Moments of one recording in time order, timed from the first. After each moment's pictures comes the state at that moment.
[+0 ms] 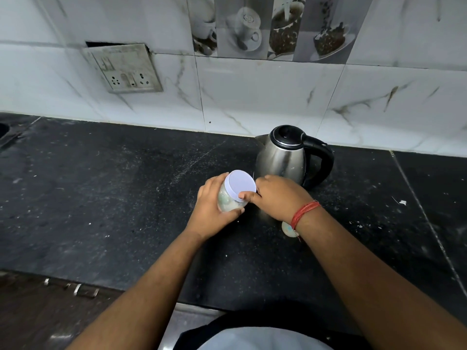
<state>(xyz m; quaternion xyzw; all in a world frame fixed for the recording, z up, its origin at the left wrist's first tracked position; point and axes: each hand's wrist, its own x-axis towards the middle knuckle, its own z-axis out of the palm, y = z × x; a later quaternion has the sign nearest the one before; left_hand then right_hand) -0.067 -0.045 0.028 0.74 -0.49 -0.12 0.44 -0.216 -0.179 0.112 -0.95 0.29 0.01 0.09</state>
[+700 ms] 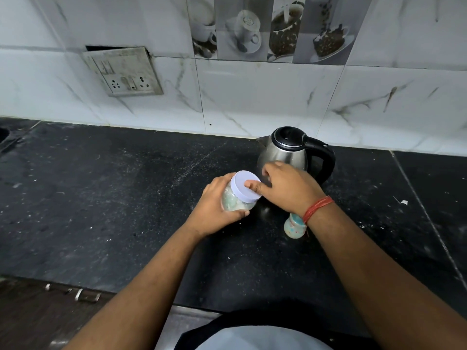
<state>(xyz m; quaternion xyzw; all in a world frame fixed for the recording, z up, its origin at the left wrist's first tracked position) -0.057 -0.048 0.049 0.71 -0.53 -0.20 0.42 -0.222 -0.195 0.125 -0.94 0.30 -0.08 0.10</state>
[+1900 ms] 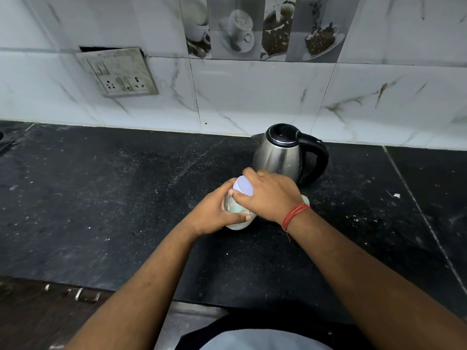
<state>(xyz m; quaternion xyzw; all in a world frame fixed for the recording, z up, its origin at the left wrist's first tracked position) -0.070 -0.040 0.070 0.66 -0.53 -0.34 0.41 -0.211 -0.158 0.106 -0.95 0.30 -0.11 0.02</state>
